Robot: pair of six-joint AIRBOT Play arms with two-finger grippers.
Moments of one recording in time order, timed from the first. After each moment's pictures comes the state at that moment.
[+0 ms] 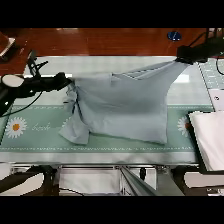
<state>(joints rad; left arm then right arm) 0.01 -1.28 0.96 0.69 -0.70 -1.22 -0.10 -1.57 1.68 -1.24 1.16 1.48</state>
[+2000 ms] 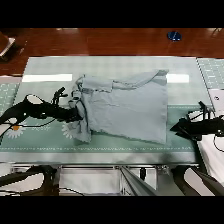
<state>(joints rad) 0.00 -1.38 0.68 0.77 -0.99 -1.09 -0.46 -1.00 0.51 -1.08 1.26 1.37</state>
